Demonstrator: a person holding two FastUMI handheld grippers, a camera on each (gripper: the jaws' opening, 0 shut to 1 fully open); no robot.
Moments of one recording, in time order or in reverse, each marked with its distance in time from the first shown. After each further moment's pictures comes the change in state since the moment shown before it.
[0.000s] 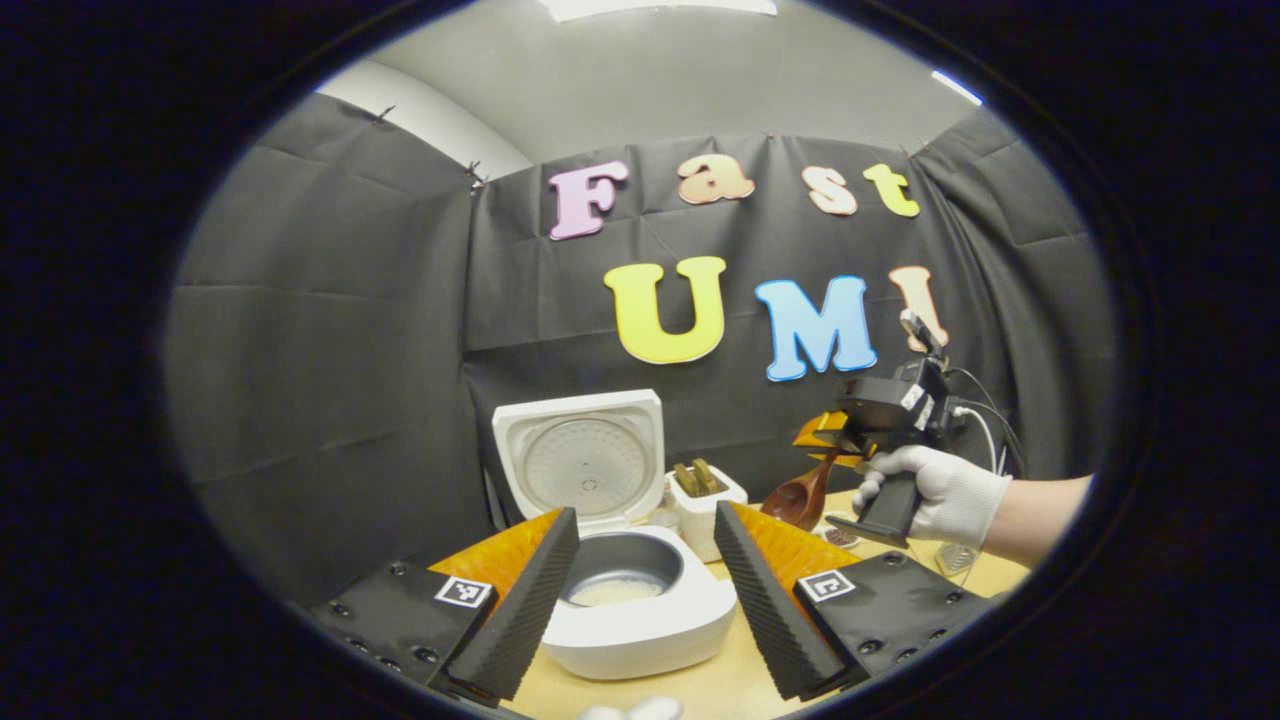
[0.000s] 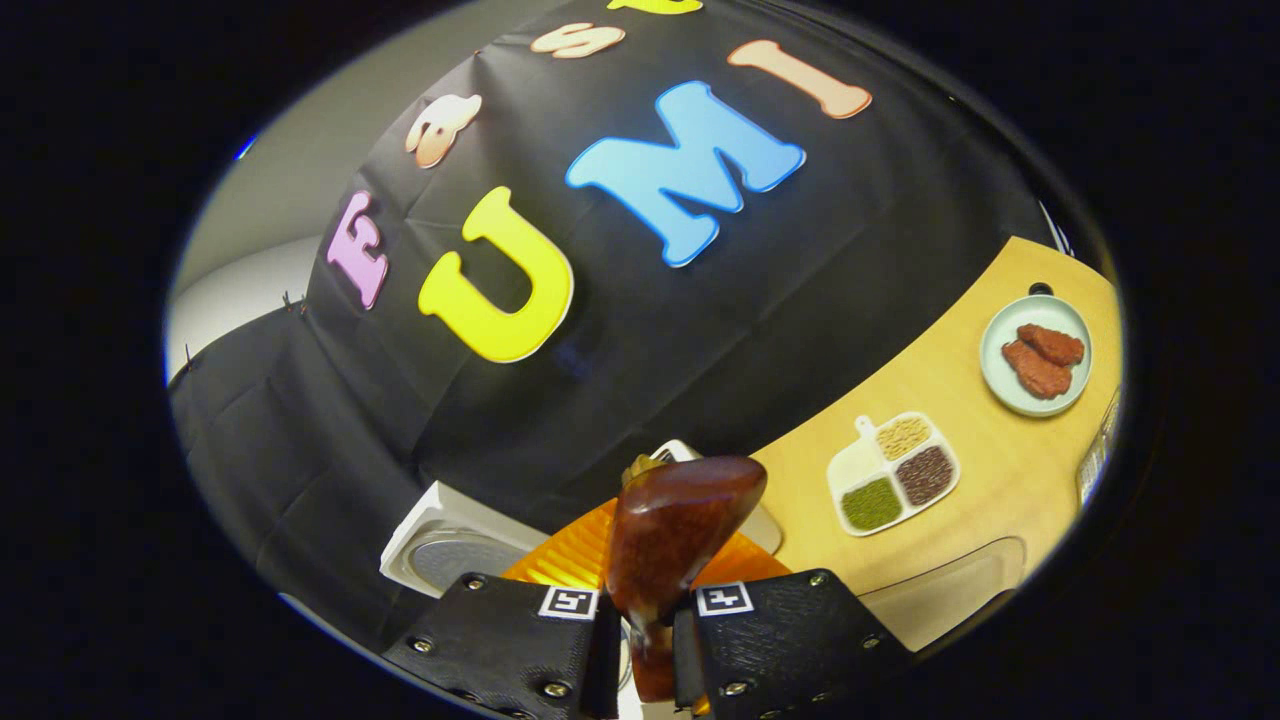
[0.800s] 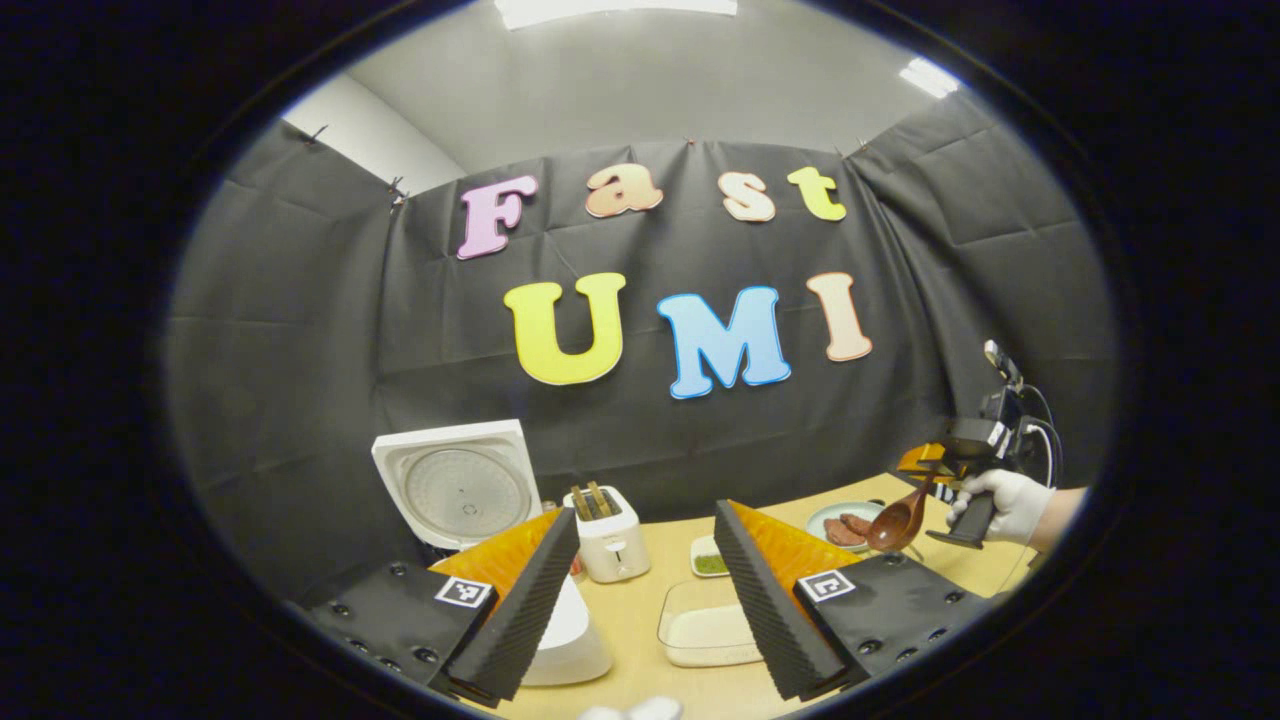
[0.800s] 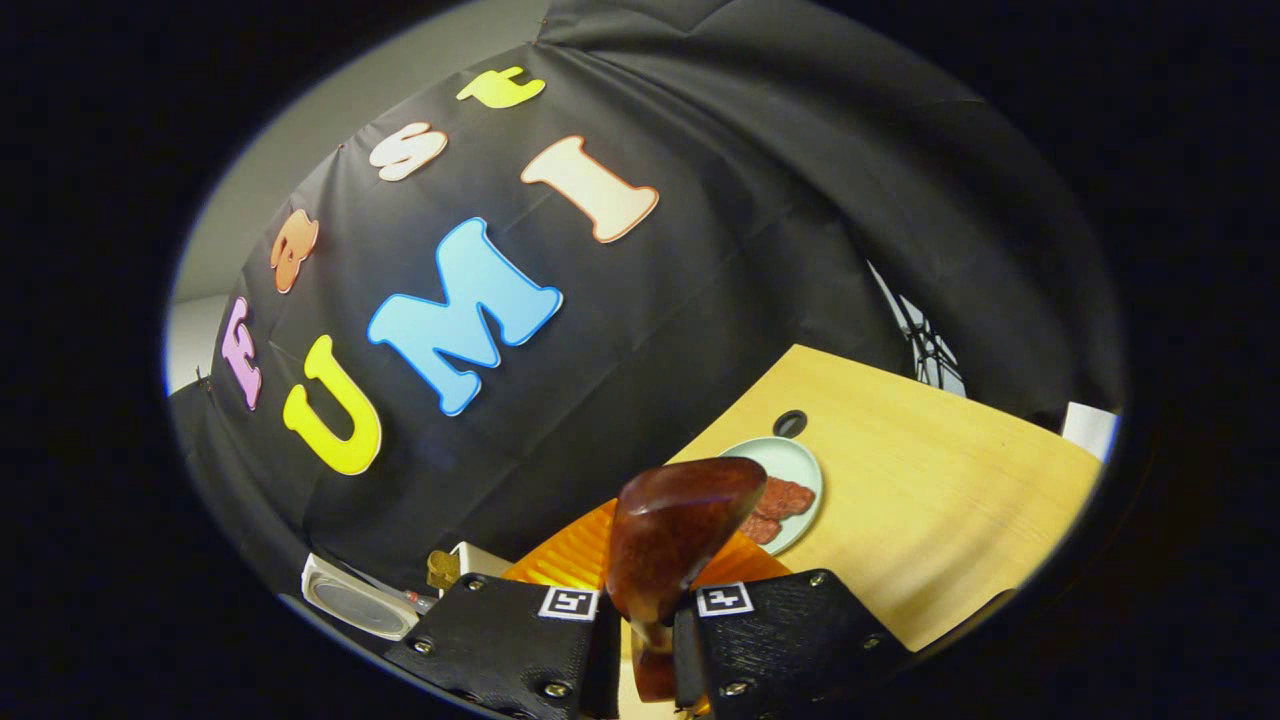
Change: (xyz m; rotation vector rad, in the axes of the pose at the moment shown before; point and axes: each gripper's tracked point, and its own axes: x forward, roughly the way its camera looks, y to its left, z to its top) left arm 0.008 -0.148 0.040 0.033 -0.031 -0.156; right arm -0.147 -0.274 0.142 0.040 -0.209 -0.347
